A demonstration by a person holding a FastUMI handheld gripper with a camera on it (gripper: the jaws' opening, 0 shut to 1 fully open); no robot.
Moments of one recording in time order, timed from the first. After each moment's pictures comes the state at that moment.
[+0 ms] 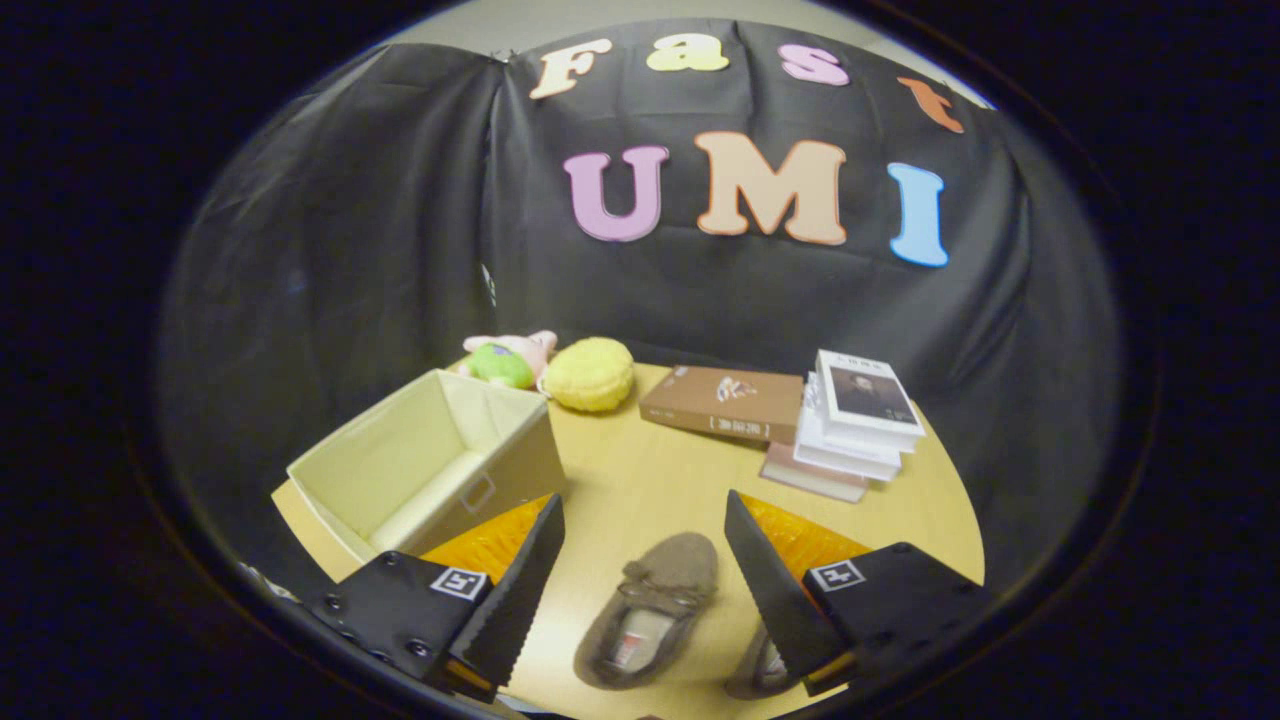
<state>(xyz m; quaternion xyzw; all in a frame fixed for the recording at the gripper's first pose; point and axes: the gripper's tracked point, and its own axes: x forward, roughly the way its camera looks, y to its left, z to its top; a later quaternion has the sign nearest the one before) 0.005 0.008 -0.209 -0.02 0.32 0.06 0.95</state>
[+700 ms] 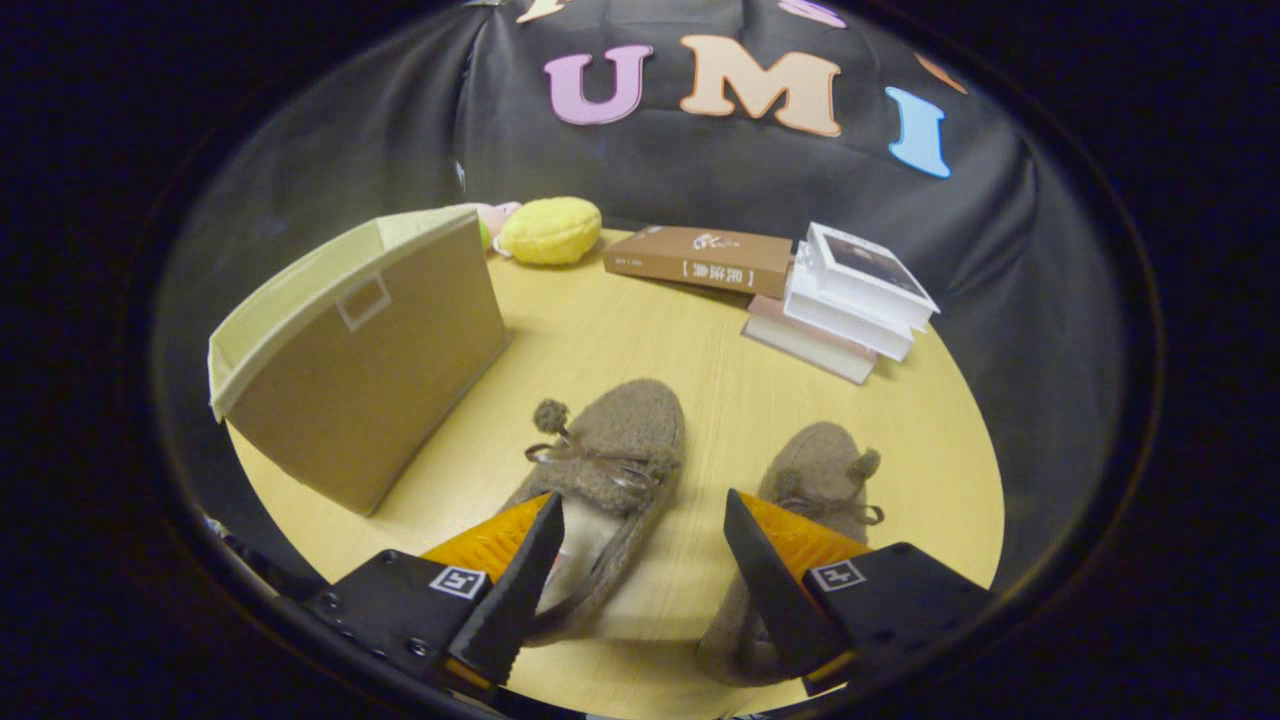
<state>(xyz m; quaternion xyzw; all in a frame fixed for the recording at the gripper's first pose) -0.053 -0.027 -0.340 -0.05 0.45 0.06 0.89</state>
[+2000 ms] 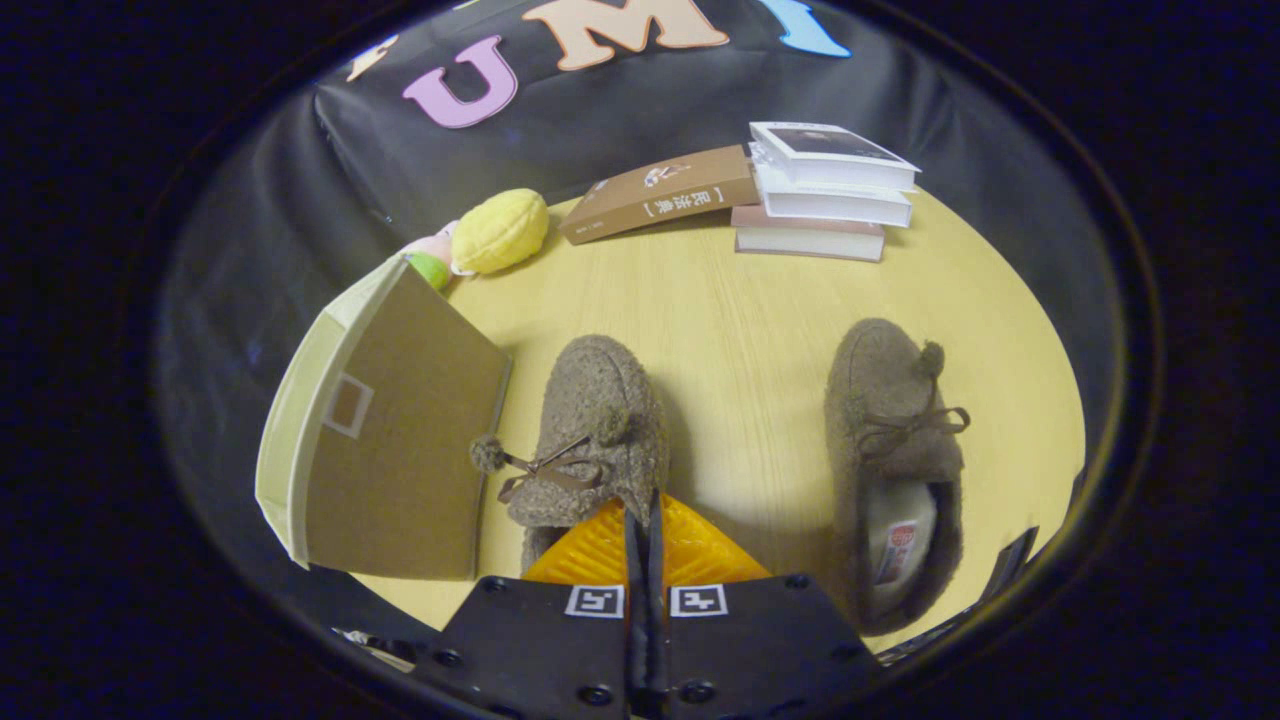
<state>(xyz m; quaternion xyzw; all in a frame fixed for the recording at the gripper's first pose) -0.050 0.016 -0.330 0.16 0.53 0.00 0.83</state>
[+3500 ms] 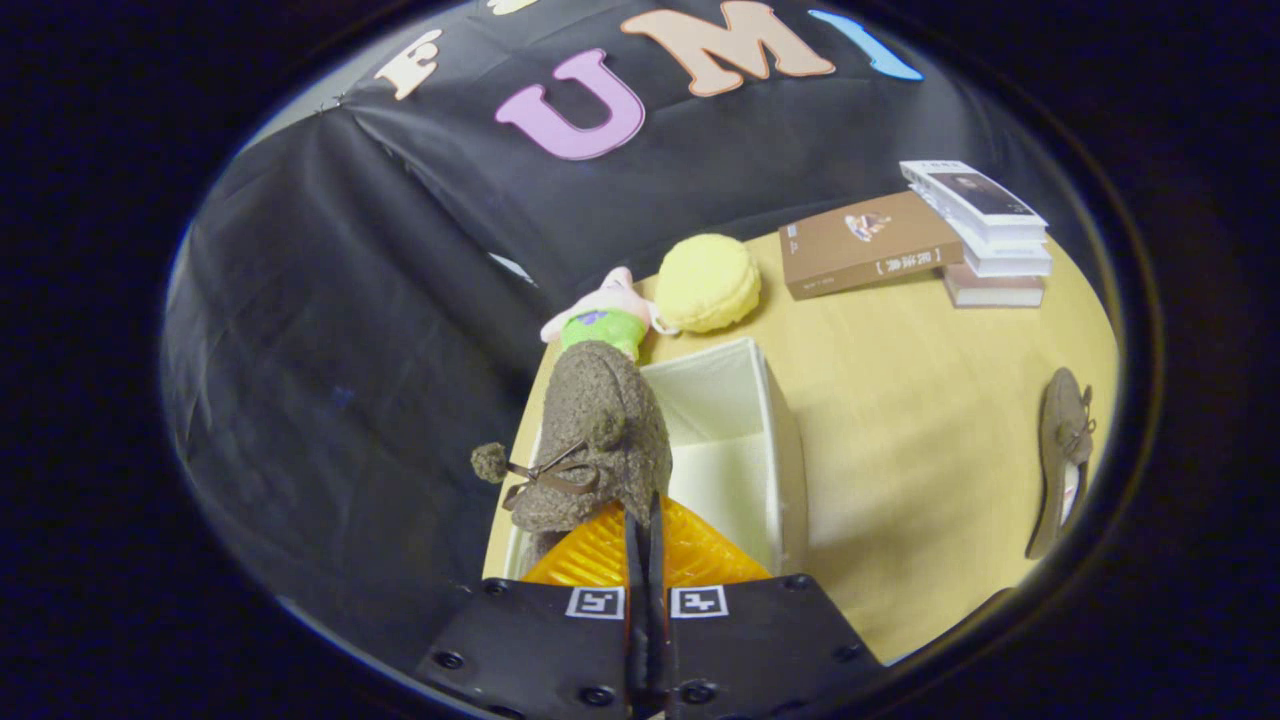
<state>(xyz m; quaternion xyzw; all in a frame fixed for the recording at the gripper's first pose) 0.042 0.246 -0.235 0.25 0.49 0.06 0.84</state>
